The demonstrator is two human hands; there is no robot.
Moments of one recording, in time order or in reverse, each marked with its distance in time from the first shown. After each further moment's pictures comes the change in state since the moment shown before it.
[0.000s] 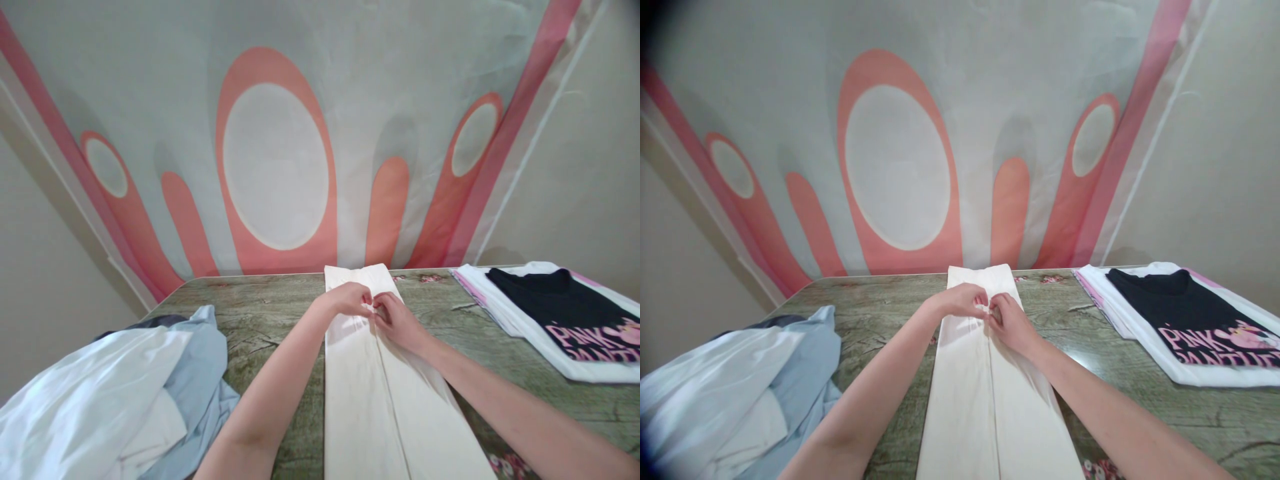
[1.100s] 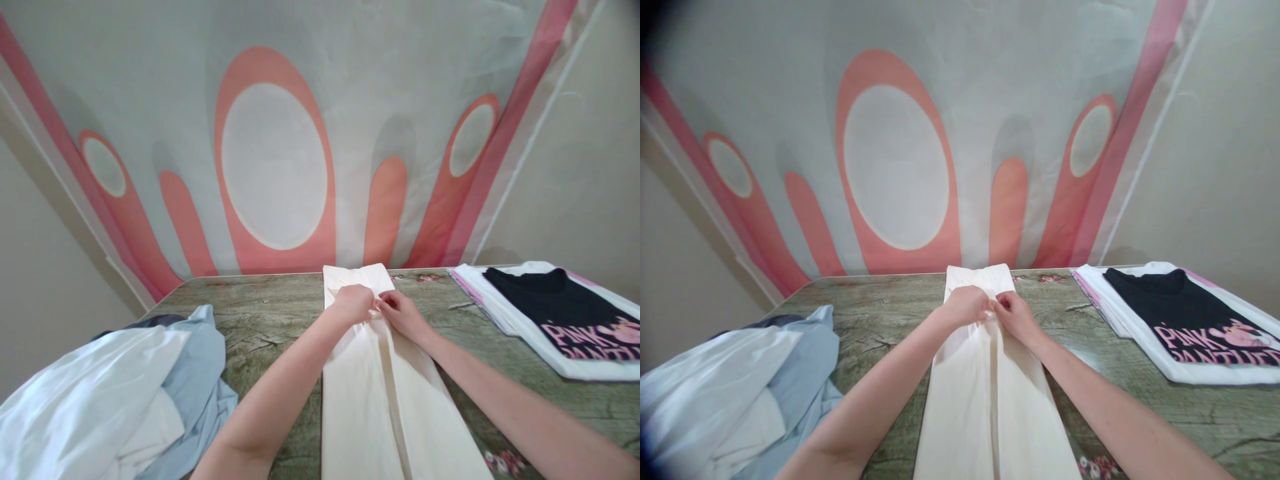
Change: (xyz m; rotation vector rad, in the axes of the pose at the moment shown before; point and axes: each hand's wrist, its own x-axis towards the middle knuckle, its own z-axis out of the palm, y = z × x) left_hand -0.004 0.044 0.006 0.253 0.050 -0.243; right_hand 0.008 0.022 0.000 0.165 0.080 0.279
